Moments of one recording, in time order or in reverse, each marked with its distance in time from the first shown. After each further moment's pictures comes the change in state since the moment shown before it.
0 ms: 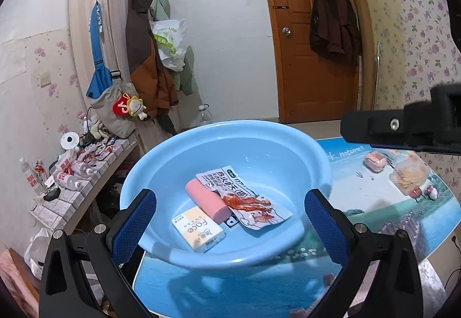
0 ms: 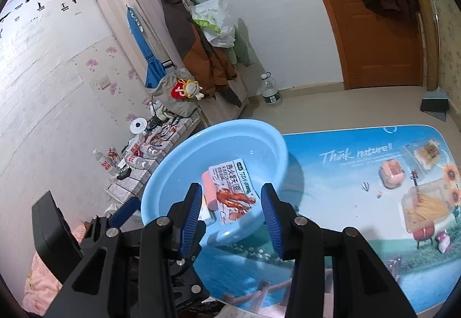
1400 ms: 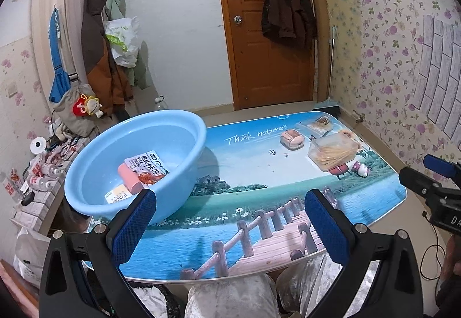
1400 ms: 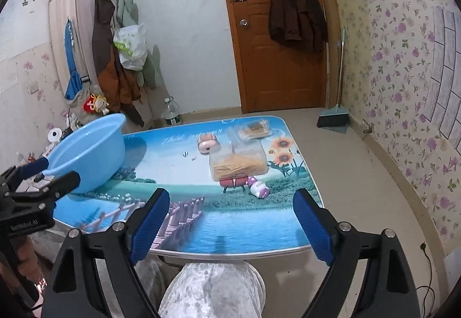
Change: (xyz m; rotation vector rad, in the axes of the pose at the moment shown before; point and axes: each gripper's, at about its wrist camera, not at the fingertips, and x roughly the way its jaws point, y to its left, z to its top) left arm -0.058 -0.103 -0.008 0.078 0.071 -0.180; right arm -0.153 -0.134 -0.119 0.000 -0.168 -0.481
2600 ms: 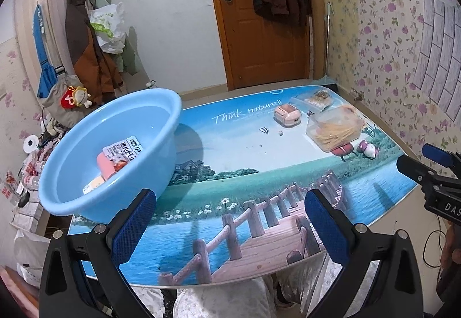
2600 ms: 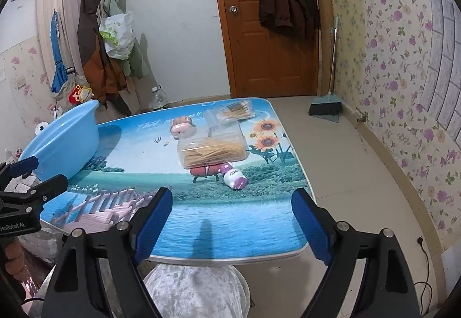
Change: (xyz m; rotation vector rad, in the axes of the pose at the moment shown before) left arm 0.050 -0.023 -0.006 0.047 0.106 -0.011; right arm 0.048 -0.028 -0.016 0.019 0.059 -0.044
